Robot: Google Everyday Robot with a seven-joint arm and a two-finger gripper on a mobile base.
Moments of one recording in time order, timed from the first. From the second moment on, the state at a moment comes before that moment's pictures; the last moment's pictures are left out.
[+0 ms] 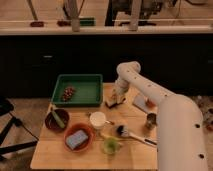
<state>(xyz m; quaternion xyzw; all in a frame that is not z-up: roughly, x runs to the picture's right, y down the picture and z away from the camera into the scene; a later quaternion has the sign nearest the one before) 0.080 0.063 0.941 -0.29 -0.19 -0.21 0.91</state>
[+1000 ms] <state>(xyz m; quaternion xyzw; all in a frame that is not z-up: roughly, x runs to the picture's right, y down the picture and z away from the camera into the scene) 0.148 0.090 0.936 -0.32 -0.14 -0.16 0.92</state>
